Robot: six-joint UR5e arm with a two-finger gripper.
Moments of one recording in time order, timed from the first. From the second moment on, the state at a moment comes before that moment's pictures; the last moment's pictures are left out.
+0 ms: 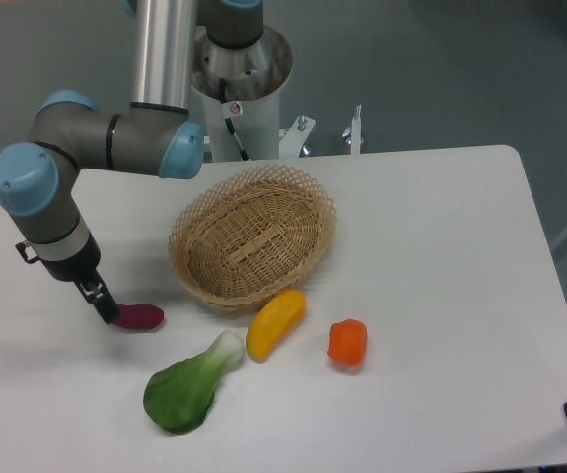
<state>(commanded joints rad) 1.85 -1.96 -1.75 -0.83 1.66 0.77</state>
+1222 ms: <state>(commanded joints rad) 2.51 -1.91 -1.74 -0.84 1.63 1.17</state>
